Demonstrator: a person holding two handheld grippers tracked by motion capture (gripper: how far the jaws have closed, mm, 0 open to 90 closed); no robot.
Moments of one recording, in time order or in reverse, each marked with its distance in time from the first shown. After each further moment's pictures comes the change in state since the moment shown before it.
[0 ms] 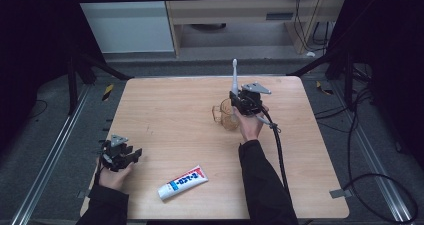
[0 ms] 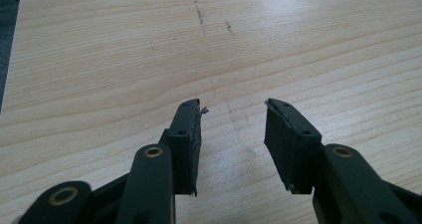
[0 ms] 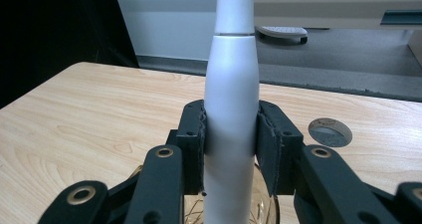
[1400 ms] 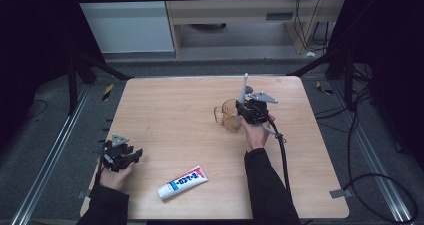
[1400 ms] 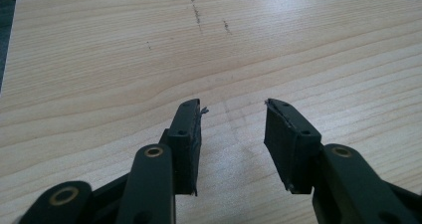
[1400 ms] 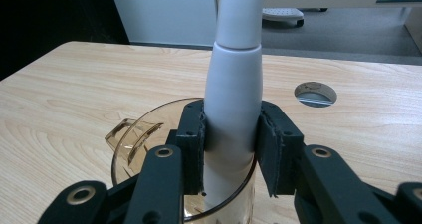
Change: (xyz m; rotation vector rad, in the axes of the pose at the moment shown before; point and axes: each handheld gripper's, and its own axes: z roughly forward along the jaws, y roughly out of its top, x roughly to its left) left arm -0.002 0.000 0.001 0.005 0.001 0.007; right arm -0.015 -0.028 -0.014 0.047 -0.010 0.028
